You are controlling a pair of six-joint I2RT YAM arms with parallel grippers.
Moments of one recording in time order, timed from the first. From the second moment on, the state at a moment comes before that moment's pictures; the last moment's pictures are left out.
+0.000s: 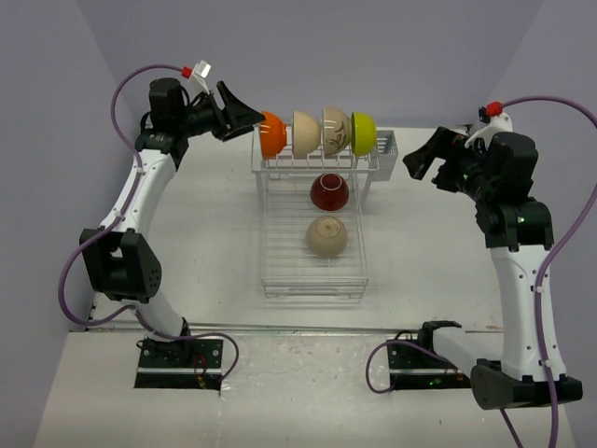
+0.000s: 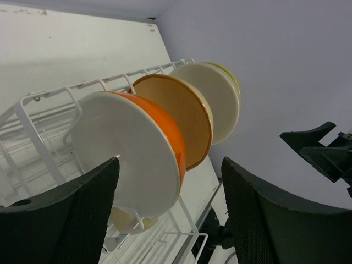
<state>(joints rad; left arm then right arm) -0.09 1.70 1.65 -0.19 0.84 -0.76 0.03 1.06 1.47 -0.77 -0.20 0.40</state>
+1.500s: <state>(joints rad) -0.16 1.77 1.63 -0.07 0.93 -0.87 0.05 1.05 1.43 -0.77 -0.19 0.39</state>
